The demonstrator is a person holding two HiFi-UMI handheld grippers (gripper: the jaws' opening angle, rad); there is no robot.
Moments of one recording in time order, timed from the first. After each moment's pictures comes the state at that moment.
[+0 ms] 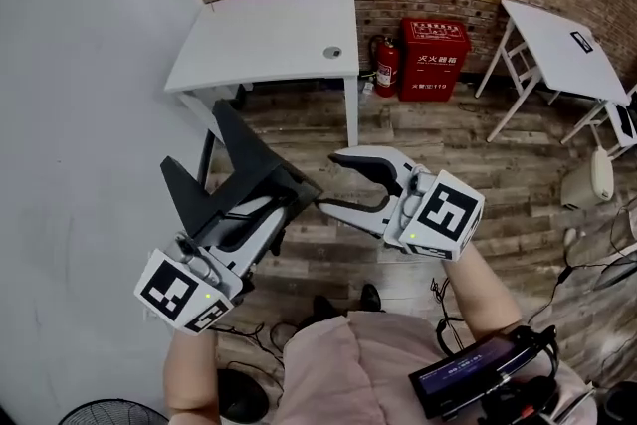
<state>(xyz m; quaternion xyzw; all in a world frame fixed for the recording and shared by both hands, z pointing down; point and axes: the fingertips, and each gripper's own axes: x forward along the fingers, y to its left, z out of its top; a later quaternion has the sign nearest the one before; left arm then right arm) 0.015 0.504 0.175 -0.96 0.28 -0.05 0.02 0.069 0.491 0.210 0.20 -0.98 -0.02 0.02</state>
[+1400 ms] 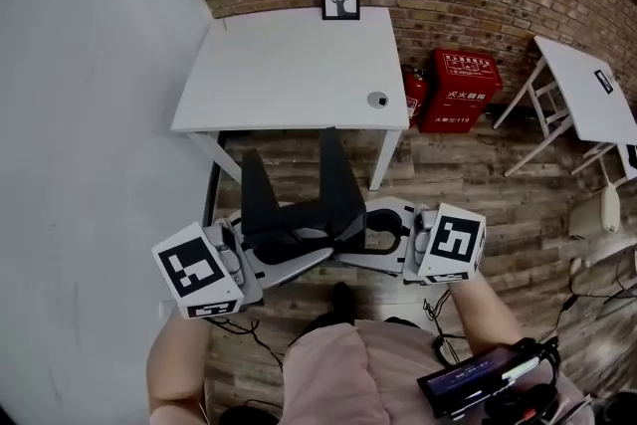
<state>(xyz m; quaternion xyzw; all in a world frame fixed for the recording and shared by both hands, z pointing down) -0.044 0.331 0.220 -0.99 0.05 -0.11 -0.07 -0.051 0.337 0.267 0.09 -0.99 0.06 0.06</state>
